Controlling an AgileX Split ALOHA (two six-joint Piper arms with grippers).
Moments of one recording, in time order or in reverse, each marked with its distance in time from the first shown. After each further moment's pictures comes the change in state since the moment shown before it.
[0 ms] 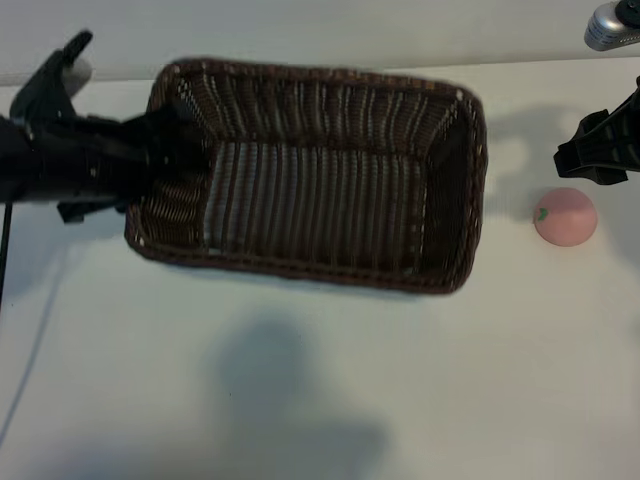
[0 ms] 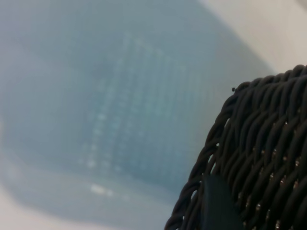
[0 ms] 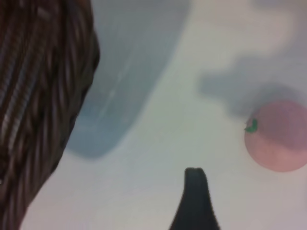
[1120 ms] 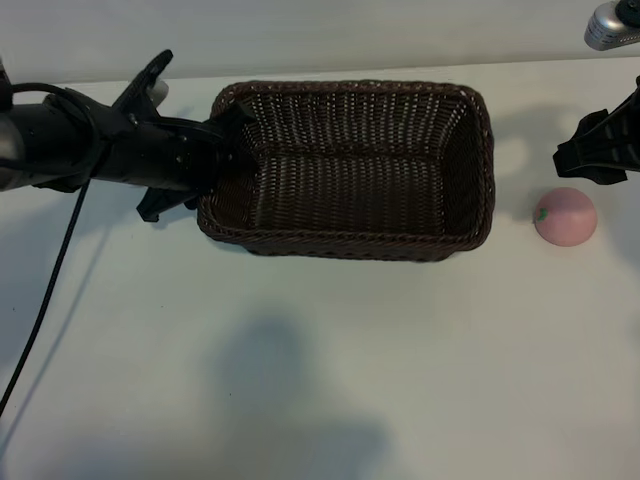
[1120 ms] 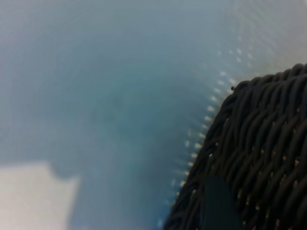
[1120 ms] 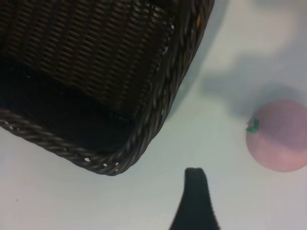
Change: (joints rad) left arm -0.049 0.413 -0.209 -0.139 -0.069 0.015; right arm 0.000 0.000 0.000 0.003 0.002 0.002
